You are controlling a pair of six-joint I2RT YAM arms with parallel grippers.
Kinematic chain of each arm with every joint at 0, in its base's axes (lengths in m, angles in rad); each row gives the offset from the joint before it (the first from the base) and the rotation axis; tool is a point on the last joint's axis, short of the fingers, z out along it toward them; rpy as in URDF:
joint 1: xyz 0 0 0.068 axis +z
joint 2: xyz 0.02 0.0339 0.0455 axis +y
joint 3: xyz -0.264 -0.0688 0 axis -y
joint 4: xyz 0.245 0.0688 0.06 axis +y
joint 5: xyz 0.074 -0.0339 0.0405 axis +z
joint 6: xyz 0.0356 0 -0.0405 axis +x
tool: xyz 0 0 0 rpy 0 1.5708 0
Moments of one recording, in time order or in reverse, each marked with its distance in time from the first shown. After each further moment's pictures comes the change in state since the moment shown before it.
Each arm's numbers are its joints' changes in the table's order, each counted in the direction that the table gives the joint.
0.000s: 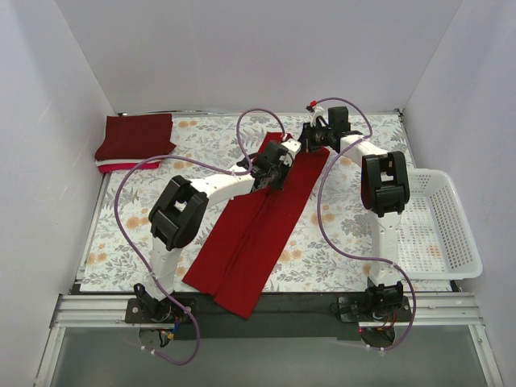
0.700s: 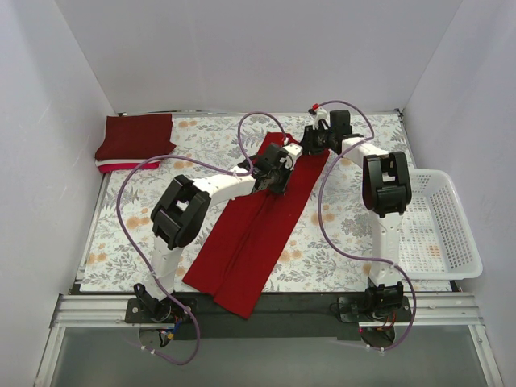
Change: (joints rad) left arm 0.000 0.020 -0.008 0.004 -0.118 -0.029; right arm -0.014 -0.009 -0.043 -0.029 -0.067 -0.027
